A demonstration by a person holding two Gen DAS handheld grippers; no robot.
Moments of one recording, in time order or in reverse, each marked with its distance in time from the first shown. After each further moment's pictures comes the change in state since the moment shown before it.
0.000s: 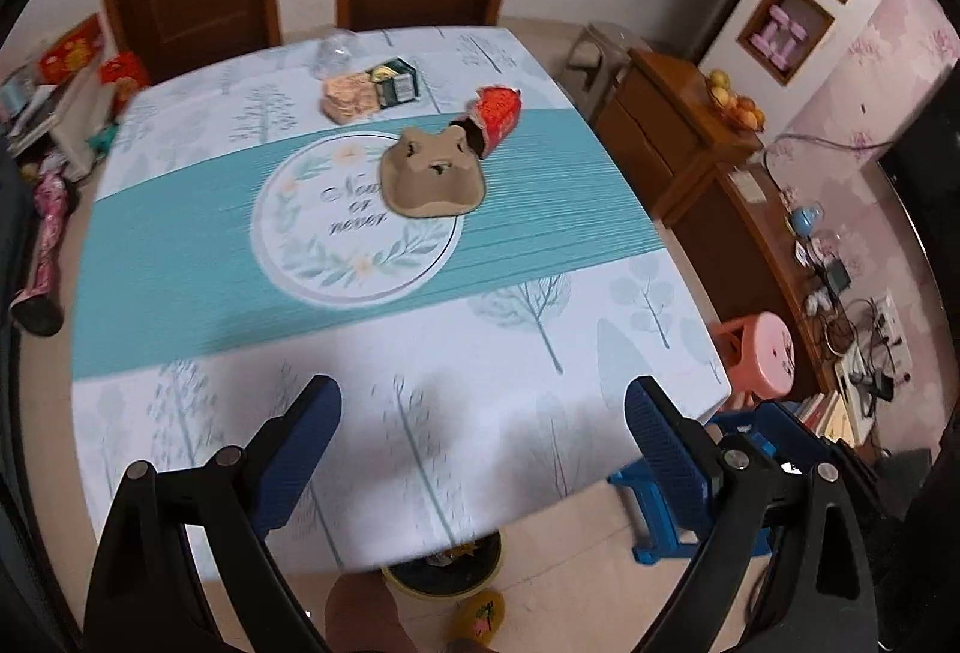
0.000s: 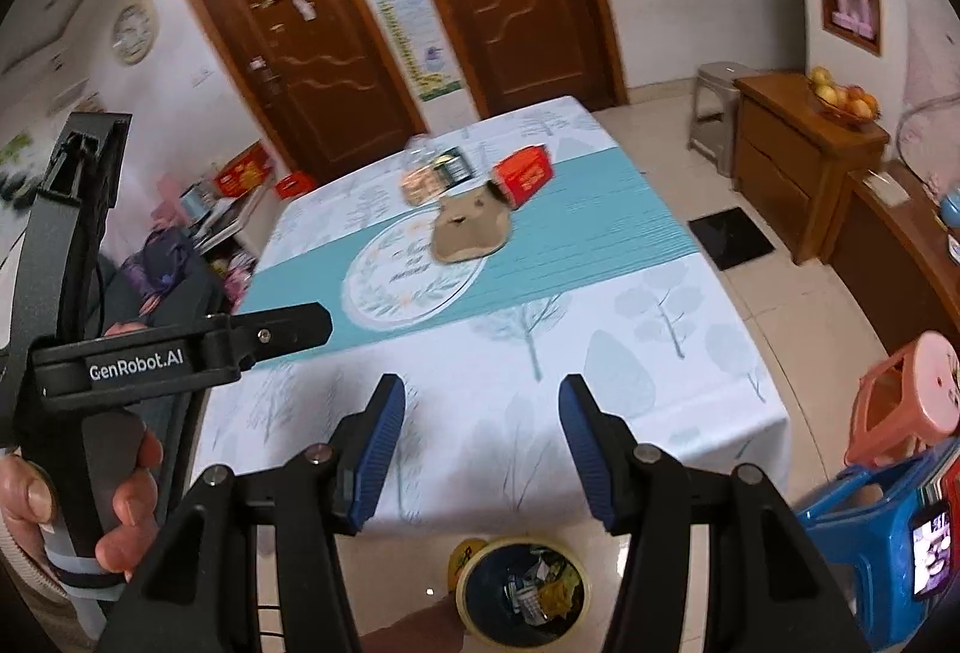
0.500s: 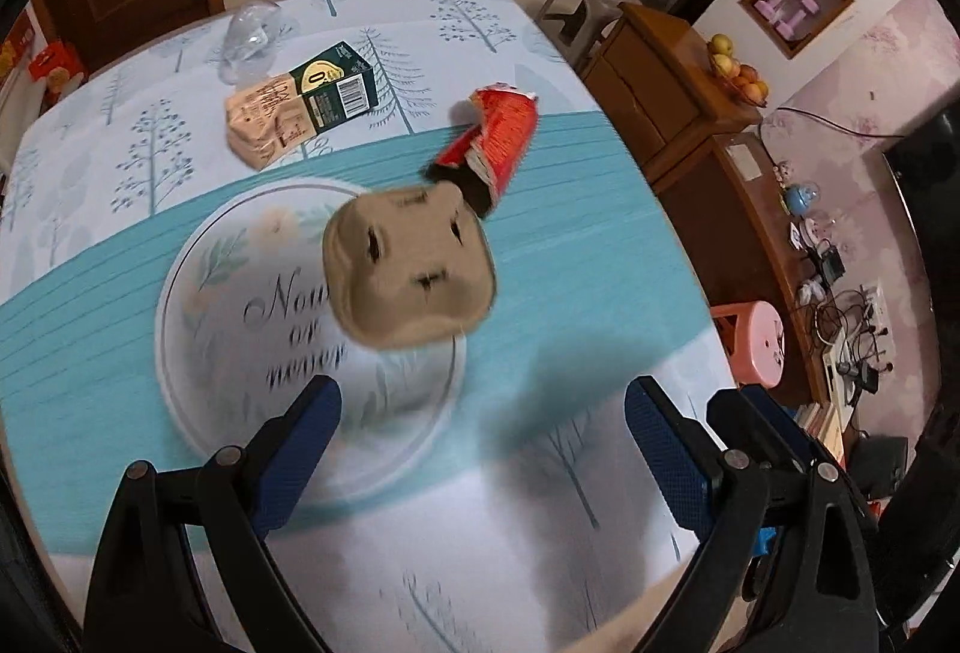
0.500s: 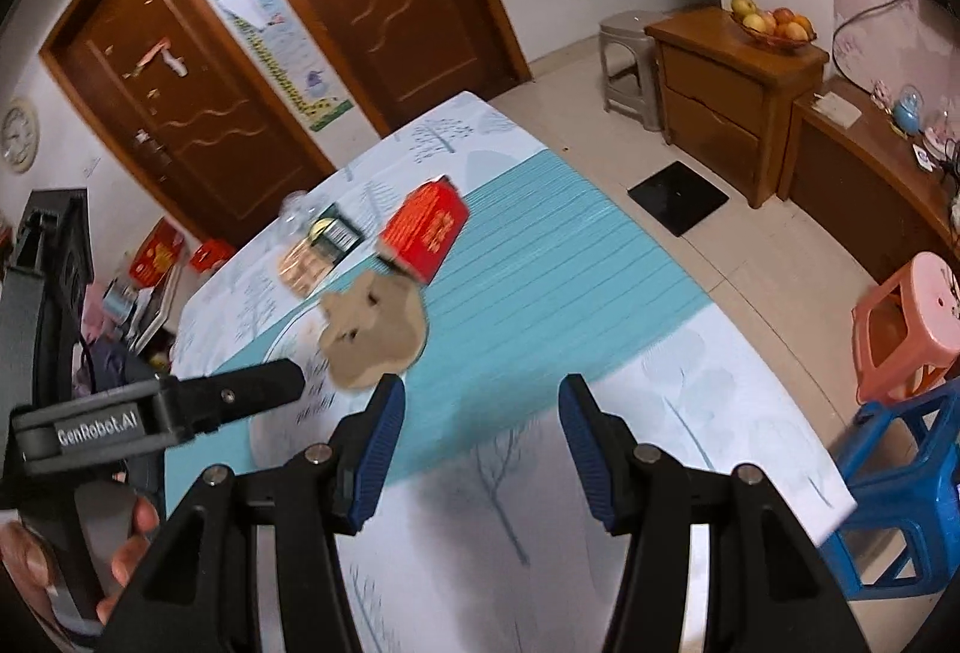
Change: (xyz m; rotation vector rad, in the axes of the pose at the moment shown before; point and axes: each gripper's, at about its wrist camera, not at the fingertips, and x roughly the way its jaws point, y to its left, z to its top) left arm 0.137 0.027 0.135 0.016 0.153 -0.083; right arm 0.131 -0.036 0.085 0.244 0.017 -0.129
